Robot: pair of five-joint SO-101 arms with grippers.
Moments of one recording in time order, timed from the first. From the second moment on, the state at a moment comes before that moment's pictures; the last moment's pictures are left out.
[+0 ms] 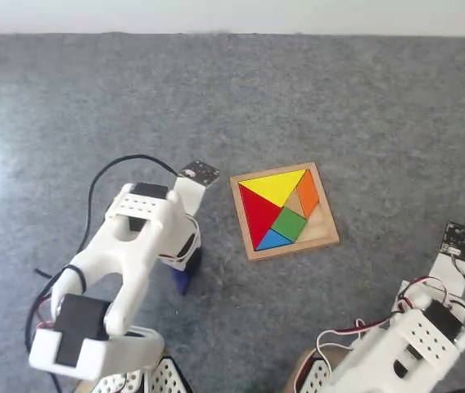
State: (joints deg) left arm 5.6 -4.8 46.8 69.2 -13.8; right arm 43.1 -64.2 85.3 52.5 22.4
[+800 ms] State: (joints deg) left arm 11.9 -6.5 33.7 82.7 -12.1; right arm 43.2 -64.5 86.3 52.1 22.4
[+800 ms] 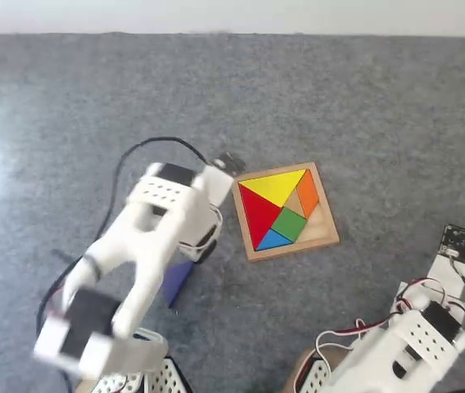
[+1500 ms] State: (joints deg) left arm 6.0 -9.1 42.1 90.2 -28.8; right arm 43.2 -64.5 86.3 52.0 22.4
